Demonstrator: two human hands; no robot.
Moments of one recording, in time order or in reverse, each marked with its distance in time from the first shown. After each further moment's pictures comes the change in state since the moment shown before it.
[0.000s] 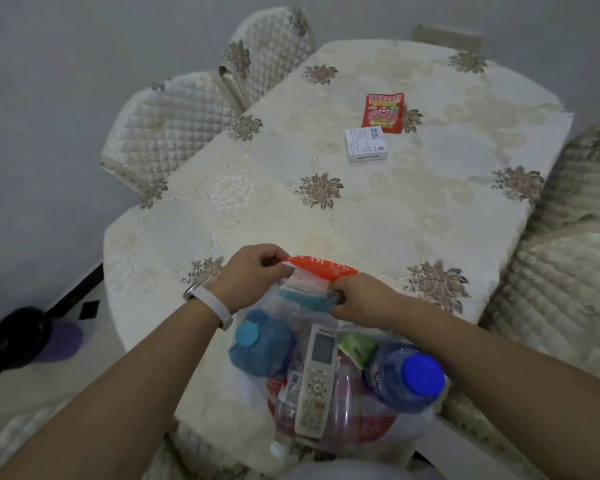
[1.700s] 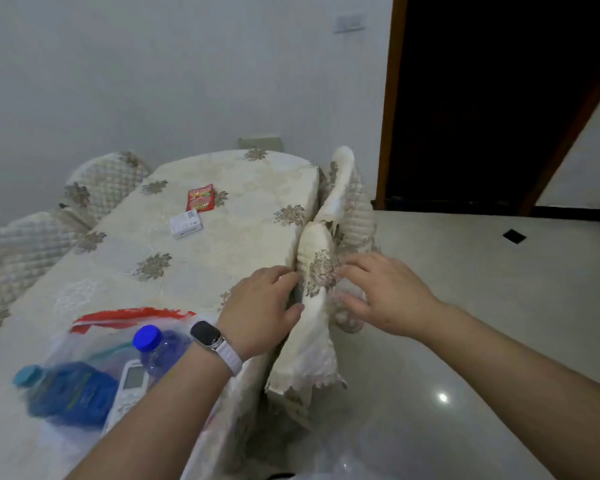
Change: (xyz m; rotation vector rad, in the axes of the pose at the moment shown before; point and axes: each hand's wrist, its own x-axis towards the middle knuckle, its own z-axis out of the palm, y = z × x) left_hand -0.167 0.299 0.271 0.740 -0.023 0.742; right_hand -0.451 0.163 -0.072 -0.297 0.648 0.252
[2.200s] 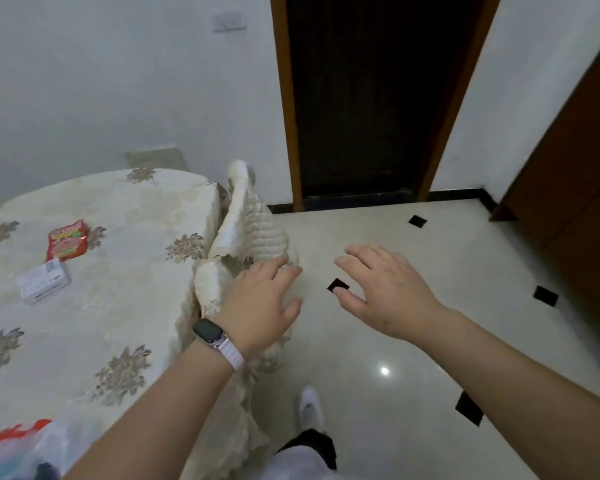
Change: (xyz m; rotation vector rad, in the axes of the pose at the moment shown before) left_hand 0.183 0.103 0.065 -0.046 0.022 0.262; right_hand -0.025 0.160 -0.038 -0.100 0.080 0.334
